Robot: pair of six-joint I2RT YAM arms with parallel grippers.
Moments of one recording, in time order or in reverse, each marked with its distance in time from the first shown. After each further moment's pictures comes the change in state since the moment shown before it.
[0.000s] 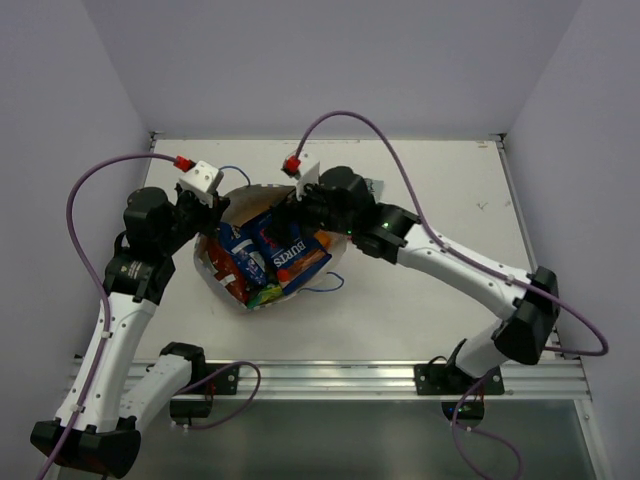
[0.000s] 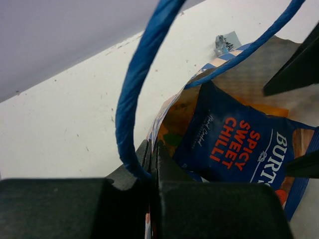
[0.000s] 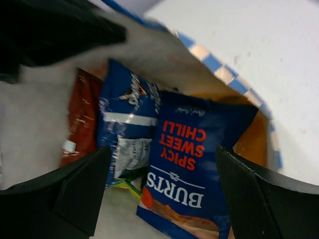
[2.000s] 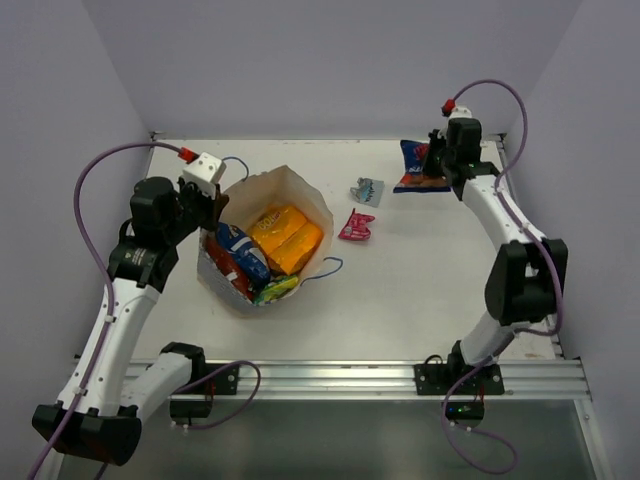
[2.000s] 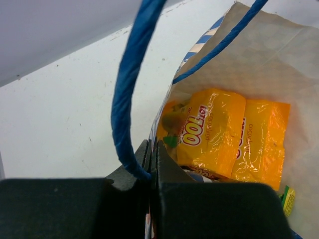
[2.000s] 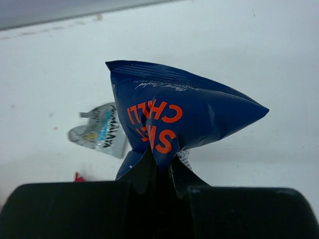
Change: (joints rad) left arm 0.000 0.072 0.039 -0.031 -0.049 -0.006; right arm -0.828 0.179 -0.041 0.011 0.078 0.019
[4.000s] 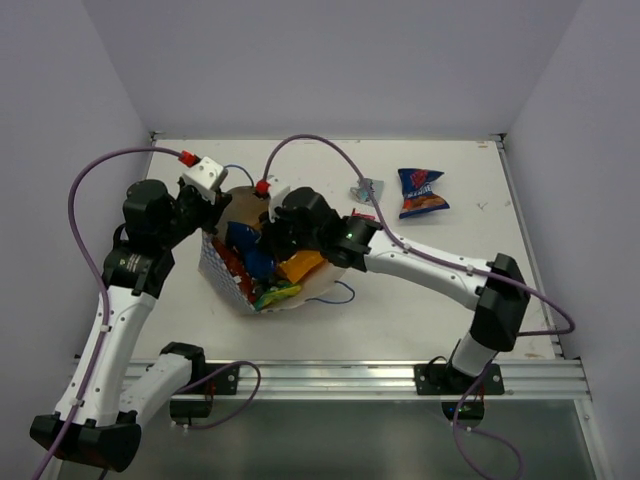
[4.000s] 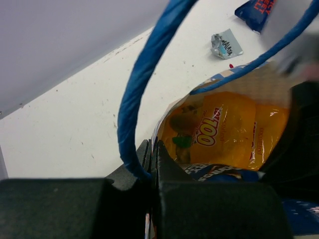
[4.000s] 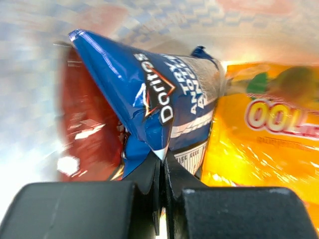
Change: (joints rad) left arm 0.000 -0.029 0.020 0.000 0.093 0.068; right arm 0.935 0.061 0.072 -0.019 -0.050 0.108
